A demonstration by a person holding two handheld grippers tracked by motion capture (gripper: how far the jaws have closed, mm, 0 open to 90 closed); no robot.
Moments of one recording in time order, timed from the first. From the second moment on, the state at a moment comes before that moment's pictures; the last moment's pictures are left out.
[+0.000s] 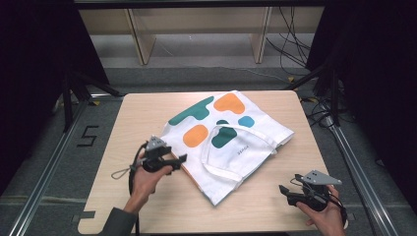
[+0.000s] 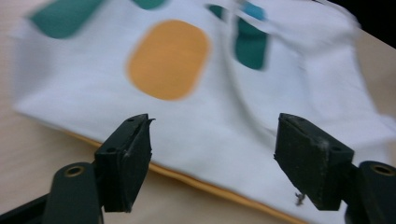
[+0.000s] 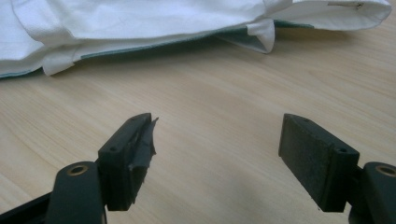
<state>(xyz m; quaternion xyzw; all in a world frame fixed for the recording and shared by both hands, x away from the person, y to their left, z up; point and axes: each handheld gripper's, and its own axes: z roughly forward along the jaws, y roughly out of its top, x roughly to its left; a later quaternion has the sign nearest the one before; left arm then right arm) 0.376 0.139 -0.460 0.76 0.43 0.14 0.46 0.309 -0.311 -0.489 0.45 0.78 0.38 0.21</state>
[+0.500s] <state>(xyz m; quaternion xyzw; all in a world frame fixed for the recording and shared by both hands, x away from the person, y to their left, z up) 0.305 0.045 -0.495 0.84 0.33 0.15 0.40 0.311 -0.314 -0.489 0.44 0.79 0.37 0.21</state>
